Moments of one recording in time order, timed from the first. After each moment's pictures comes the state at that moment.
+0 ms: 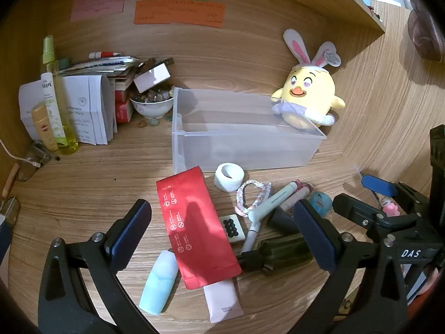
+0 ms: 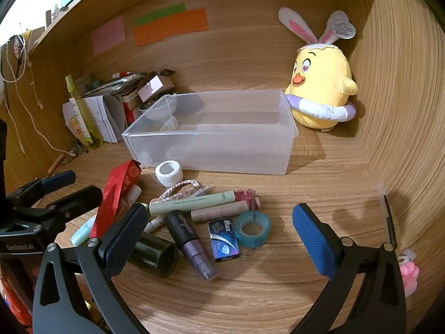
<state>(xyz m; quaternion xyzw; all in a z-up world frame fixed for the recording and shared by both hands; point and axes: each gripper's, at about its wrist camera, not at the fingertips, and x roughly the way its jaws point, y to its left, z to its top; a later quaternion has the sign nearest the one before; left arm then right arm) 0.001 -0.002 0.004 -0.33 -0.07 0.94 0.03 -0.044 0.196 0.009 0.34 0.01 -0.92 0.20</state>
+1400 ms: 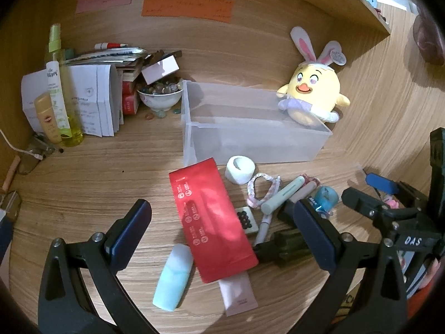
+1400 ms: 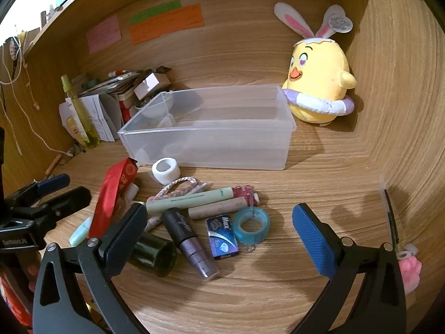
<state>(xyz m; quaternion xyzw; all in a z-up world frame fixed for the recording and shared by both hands) 0.005 -0.023 -0.003 -0.34 -0.08 0.94 0.03 -0.047 0.200 0.006 0.35 0.01 -0.92 0.19</state>
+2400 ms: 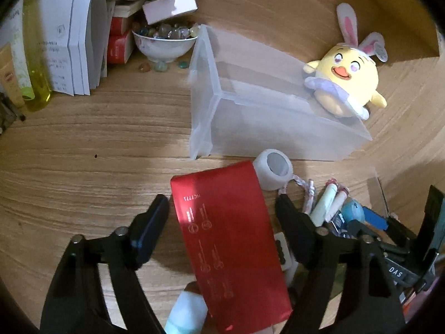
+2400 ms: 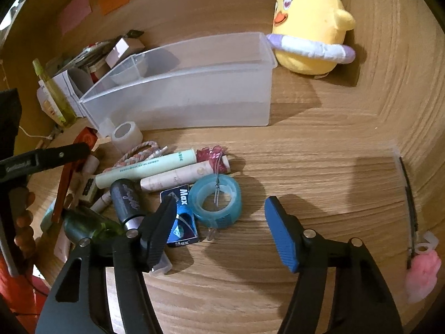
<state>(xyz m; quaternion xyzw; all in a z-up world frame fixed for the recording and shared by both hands) -0.083 -0.054 -0.050 -0.45 -0.16 0.88 0.05 -0.084 0.214 -0.046 0.44 0.00 -0.88 0.18</state>
